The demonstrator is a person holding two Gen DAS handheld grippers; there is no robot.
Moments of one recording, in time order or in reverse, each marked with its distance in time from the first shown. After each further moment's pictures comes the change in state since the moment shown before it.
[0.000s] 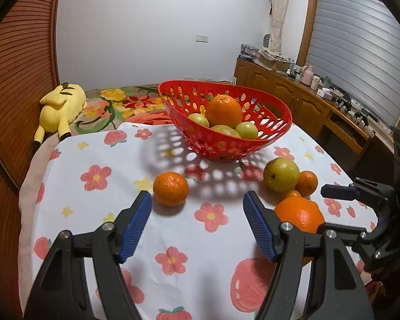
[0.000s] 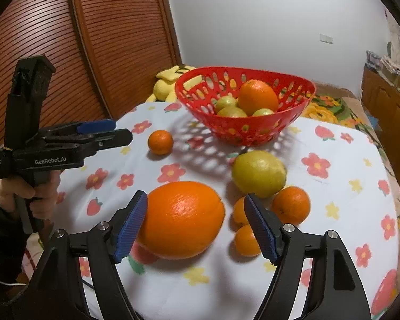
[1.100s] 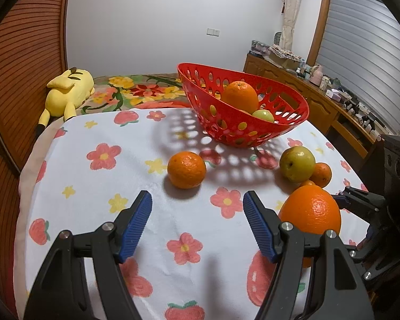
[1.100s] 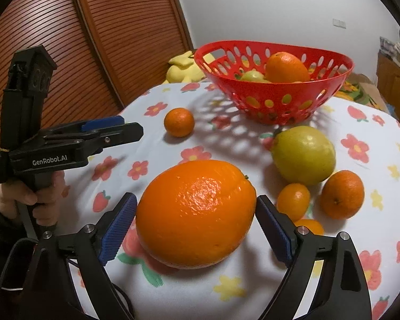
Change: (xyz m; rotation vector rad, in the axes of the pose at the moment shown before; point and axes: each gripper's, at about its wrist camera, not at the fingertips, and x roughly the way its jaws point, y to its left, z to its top) left arm 0.010 0.017 -0.018 -0.054 0.032 0.021; right arm 0.047 0.013 -0.009 0.027 0.065 0.089
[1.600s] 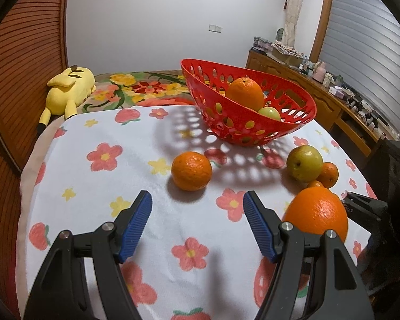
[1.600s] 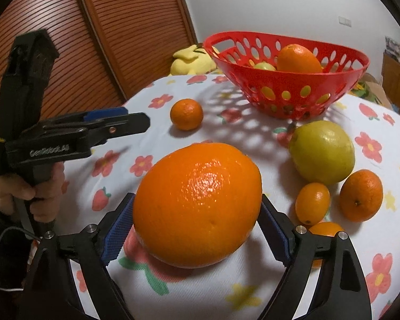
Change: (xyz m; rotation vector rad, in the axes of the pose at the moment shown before) left arm 0.014 0.003 0.006 0.006 0.024 0.010; right arm 0.012 0.009 -0.002 -0.034 0.024 0.003
